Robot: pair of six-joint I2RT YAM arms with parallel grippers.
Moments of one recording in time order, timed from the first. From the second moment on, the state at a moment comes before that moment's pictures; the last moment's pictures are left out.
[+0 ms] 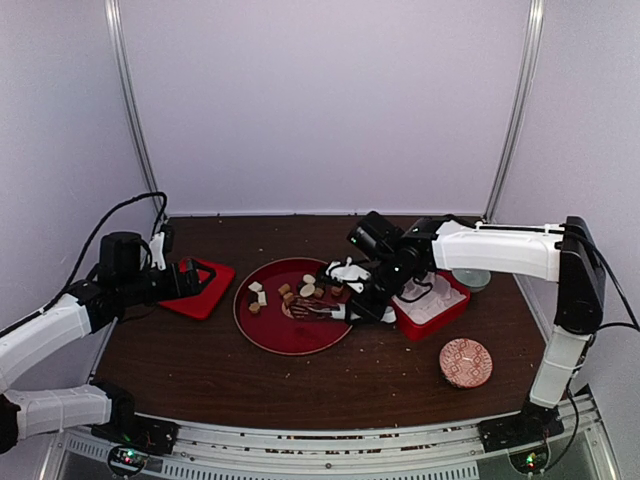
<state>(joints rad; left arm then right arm) -0.31 0.93 0.58 -0.16 0.27 -0.44 0.86 1.81 1.42 -0.74 -0.18 -0.22</state>
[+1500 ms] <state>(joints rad) -0.31 0.99 0.58 -0.13 0.27 -0.44 0.36 1.35 0.91 -0.62 -0.32 0.08</state>
